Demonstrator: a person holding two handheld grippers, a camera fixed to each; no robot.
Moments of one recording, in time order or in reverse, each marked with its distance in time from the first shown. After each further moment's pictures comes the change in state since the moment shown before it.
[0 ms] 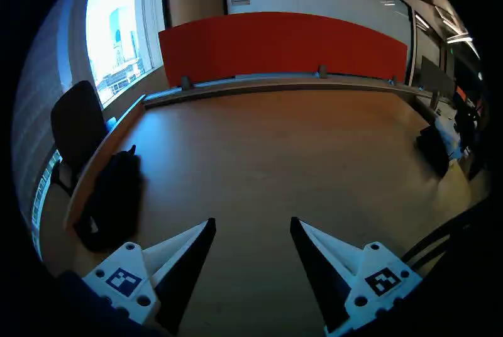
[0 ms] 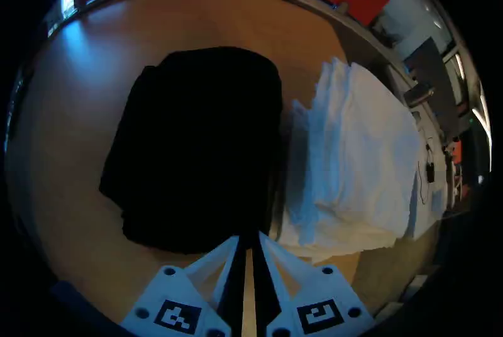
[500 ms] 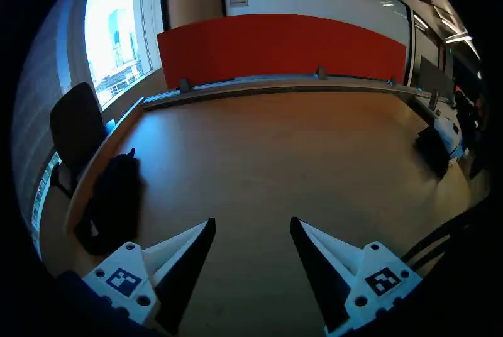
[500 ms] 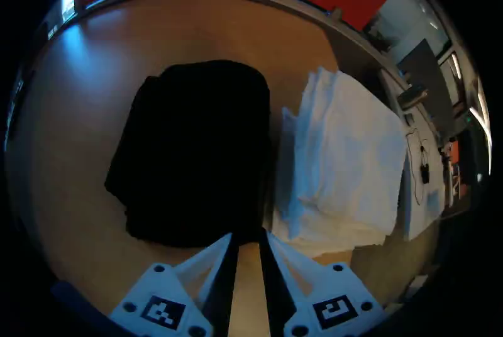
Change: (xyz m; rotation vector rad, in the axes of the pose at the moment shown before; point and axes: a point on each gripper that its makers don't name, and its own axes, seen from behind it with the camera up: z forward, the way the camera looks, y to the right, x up) left arm 0.006 0.000 0.002 -0.007 0.008 0.005; right arm 0.002 0.007 -0.016 -0.022 0.039 0.007
